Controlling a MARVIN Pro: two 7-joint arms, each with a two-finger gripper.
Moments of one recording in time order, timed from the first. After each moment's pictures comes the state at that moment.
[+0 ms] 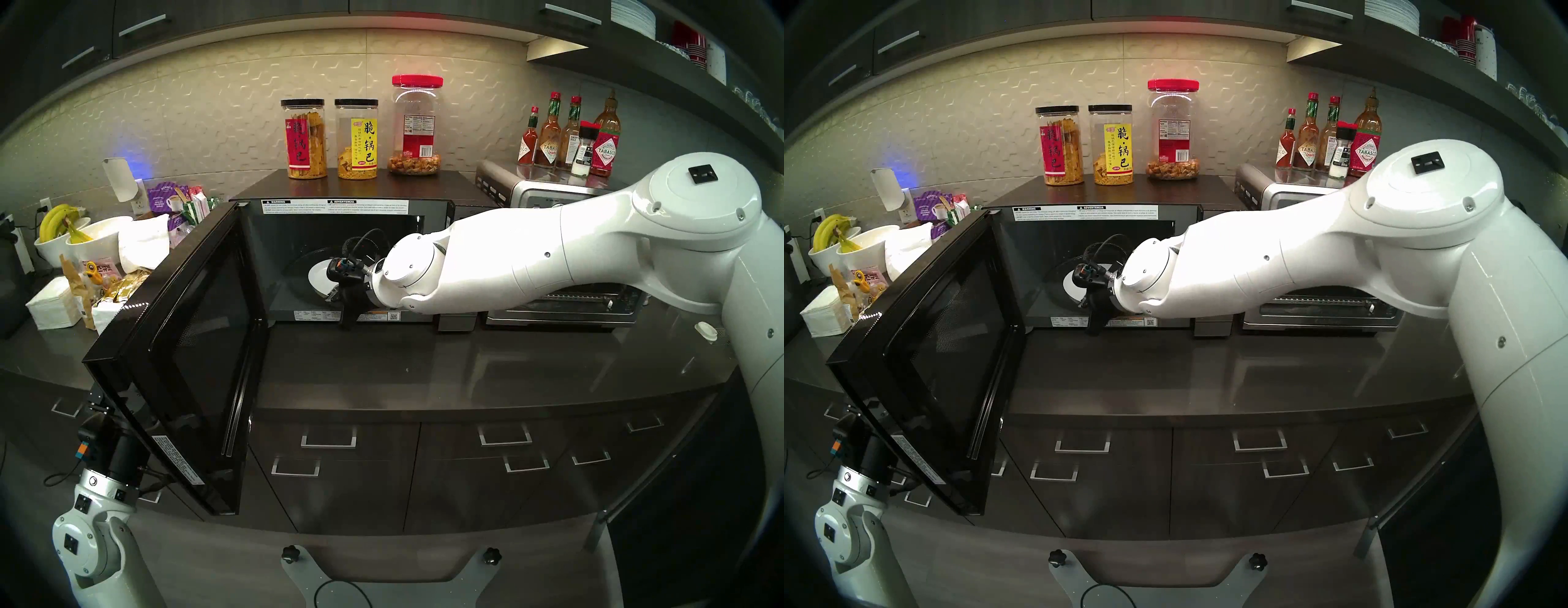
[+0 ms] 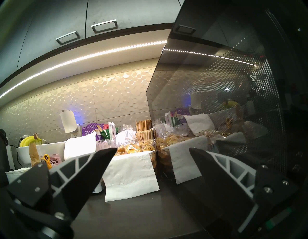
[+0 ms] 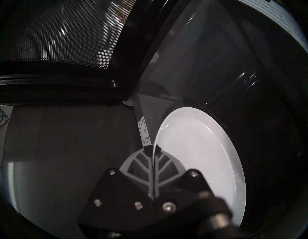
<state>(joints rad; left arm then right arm) 2.06 -1.80 -2.32 -2.15 -0.24 -0.27 -0.78 0.26 -1.40 -0.68 -1.27 1.38 0.03 0.03</state>
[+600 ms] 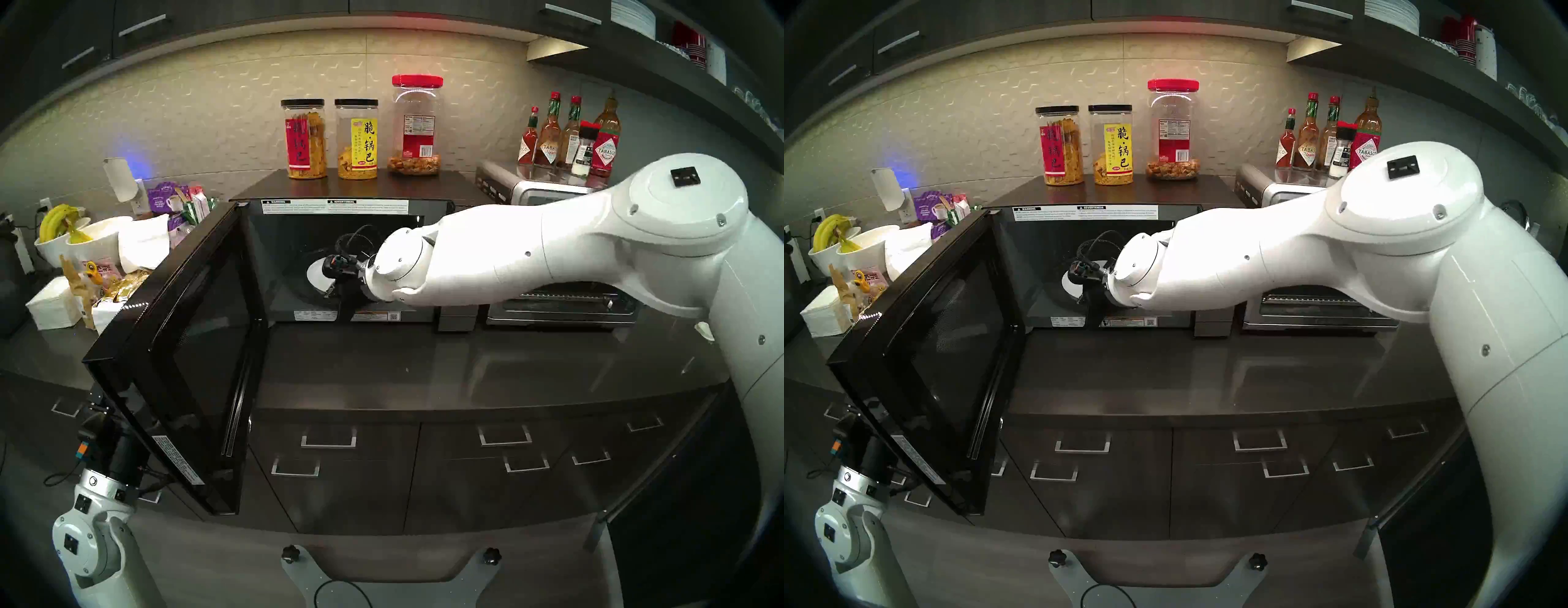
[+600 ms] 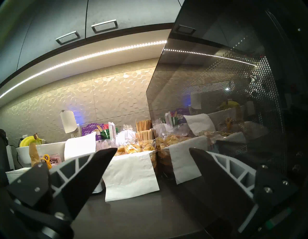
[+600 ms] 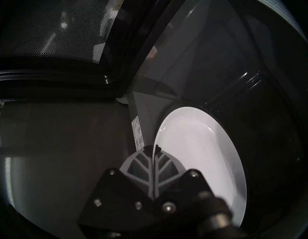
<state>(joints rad) 2.06 -1.80 -2.32 -2.15 -0.24 -0.27 -0.78 0.23 -1.47 -0.67 -1.15 1.37 0.07 0.08</state>
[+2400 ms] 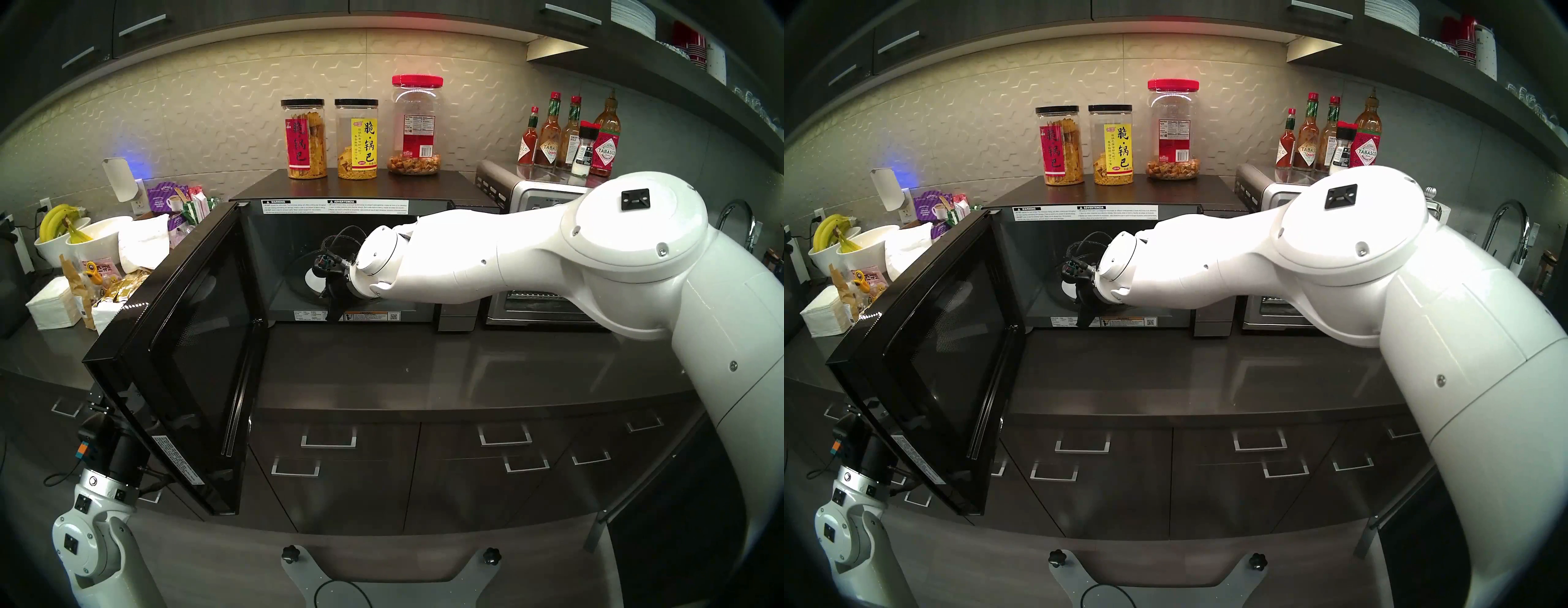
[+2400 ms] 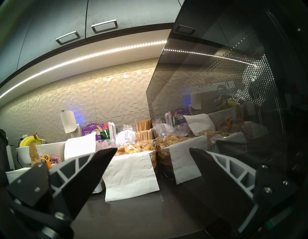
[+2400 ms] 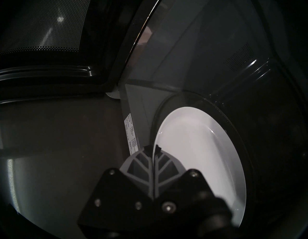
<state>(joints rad) 2.06 -1.80 -2.32 -2.15 -0.24 -0.27 -0.78 0.14 -1.60 -0.66 -0.90 1.39 0.13 0.17</state>
